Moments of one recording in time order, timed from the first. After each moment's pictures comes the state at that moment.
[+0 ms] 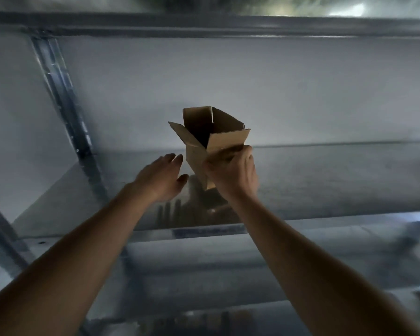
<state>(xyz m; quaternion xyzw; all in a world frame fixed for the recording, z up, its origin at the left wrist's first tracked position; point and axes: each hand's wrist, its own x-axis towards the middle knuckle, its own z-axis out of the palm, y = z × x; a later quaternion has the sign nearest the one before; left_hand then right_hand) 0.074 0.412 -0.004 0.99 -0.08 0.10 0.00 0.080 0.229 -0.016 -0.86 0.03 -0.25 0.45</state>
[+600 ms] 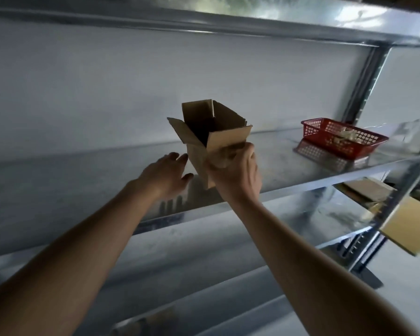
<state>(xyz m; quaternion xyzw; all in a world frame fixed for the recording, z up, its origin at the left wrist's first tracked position) 0.110 0.034 -0.008 0.97 -0.22 0.08 0.04 0.057 -0.135 -0.019 -0.86 0.13 -0.33 0.37</state>
